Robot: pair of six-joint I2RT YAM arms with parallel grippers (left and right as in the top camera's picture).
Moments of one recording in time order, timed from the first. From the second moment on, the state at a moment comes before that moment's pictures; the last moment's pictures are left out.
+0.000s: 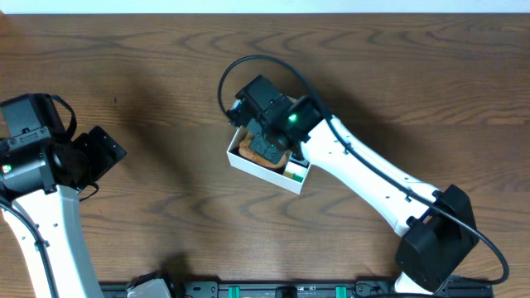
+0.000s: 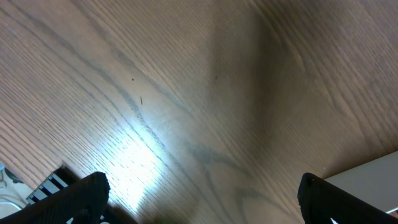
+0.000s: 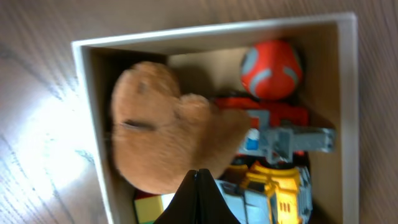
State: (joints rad) left arm 0.38 1.23 1.36 -1.32 -0.06 -0.40; right arm 0.76 1.85 1.61 -0.95 0.08 -0.23
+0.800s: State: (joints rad) left arm 0.38 1.23 1.36 -1.33 -0.06 -0.40; right arm 0.71 1.85 1.26 -0.68 -0.09 -0.19
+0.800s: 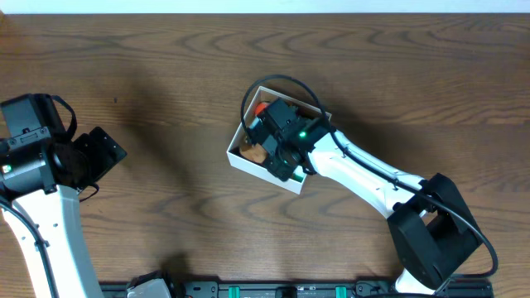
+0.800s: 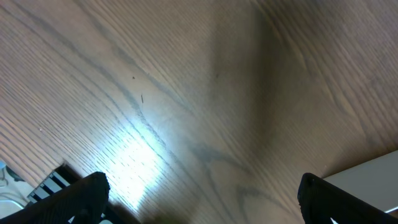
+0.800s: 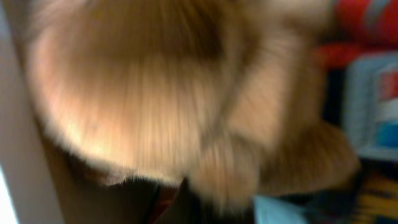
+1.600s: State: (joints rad) left arm 0.38 1.23 1.36 -1.33 -0.06 -0.40; right arm 0.71 1.66 1.42 -0.78 0.00 -0.19
